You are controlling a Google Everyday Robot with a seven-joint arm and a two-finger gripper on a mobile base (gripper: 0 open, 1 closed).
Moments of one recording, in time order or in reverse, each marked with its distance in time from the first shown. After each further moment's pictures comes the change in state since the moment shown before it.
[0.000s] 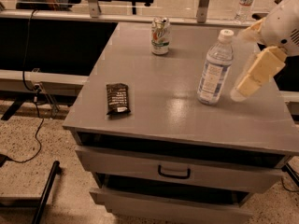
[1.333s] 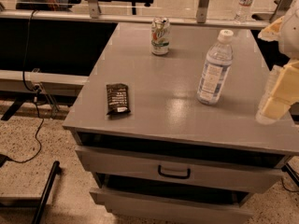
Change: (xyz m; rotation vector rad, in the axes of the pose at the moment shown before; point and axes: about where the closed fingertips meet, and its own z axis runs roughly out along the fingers) arm 0.019 0.044 -0.042 0.127 0.287 -0.113
